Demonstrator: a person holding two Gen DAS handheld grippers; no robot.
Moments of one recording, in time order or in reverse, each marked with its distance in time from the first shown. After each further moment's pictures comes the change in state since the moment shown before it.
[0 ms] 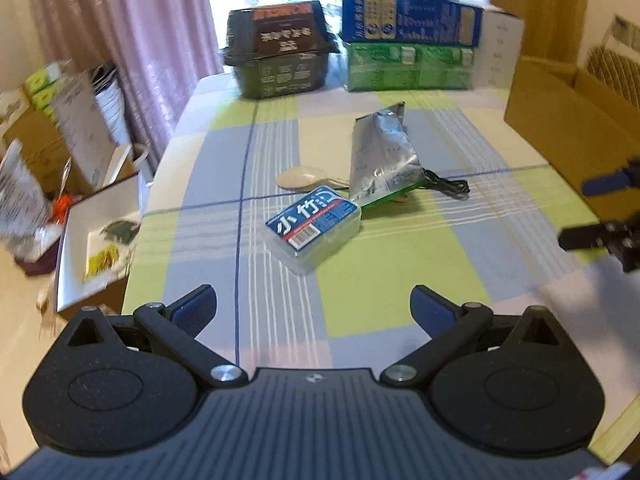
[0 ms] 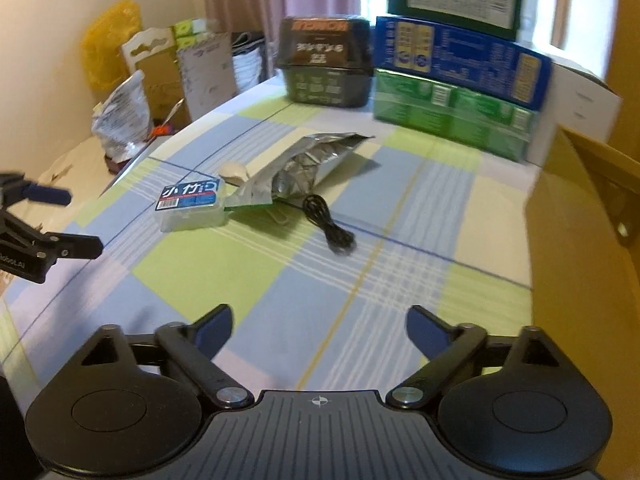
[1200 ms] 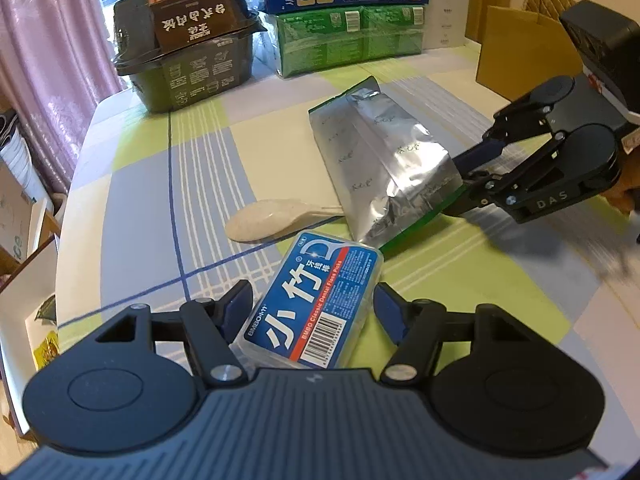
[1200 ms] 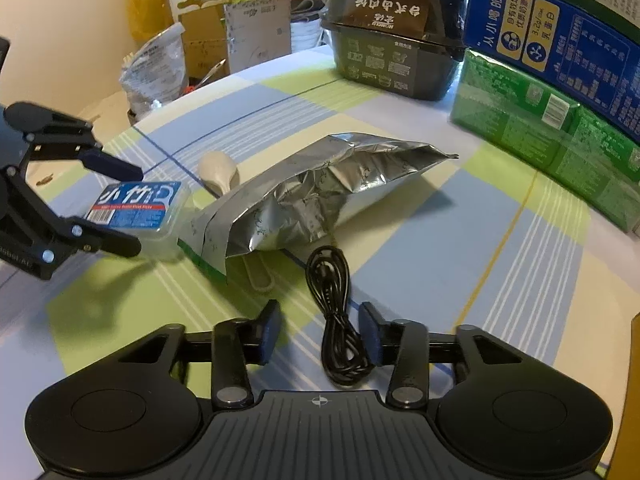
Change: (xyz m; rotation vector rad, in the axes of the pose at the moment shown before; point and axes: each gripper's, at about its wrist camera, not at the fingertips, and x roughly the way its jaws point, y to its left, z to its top) left arm 0.117 0.024 0.043 0.213 0.012 -0.203; right arm 0.147 -0.021 0.059 -0.175 0.063 0.117
